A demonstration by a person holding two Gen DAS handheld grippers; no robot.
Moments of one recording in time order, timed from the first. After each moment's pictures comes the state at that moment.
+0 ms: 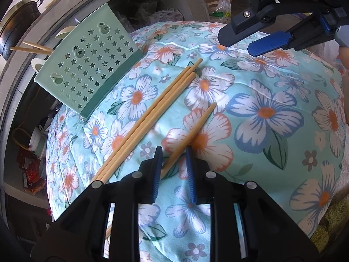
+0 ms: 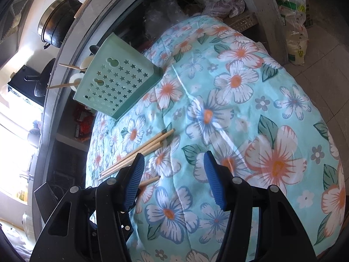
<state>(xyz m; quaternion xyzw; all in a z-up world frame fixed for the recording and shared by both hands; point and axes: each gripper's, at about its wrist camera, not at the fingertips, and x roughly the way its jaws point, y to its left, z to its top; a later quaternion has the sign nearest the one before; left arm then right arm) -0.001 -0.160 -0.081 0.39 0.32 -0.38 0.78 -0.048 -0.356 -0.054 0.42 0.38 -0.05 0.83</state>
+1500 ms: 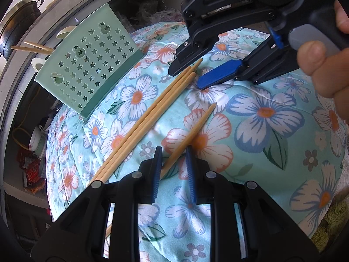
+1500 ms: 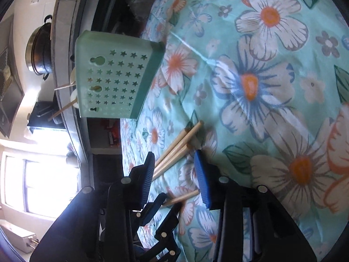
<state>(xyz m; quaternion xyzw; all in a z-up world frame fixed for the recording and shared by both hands) 0.001 -0.160 -0.081 0.39 0.31 -0.38 0.78 0.011 -0.349 -0.108 0.60 0.37 0.03 0.71</state>
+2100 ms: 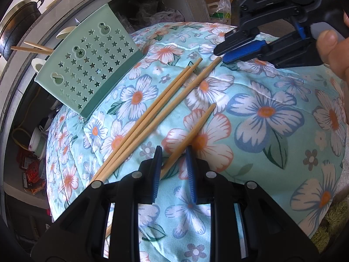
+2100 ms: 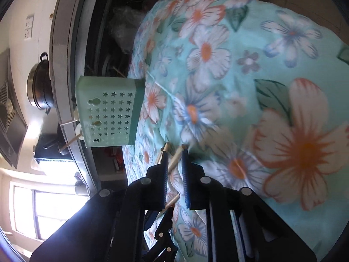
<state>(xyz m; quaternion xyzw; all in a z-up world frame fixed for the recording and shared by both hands) 0.000 -0.161 -0.082 0.39 0.31 -0.38 0.78 -0.049 -0.387 -0.115 0.65 0.32 -0.03 0.69</state>
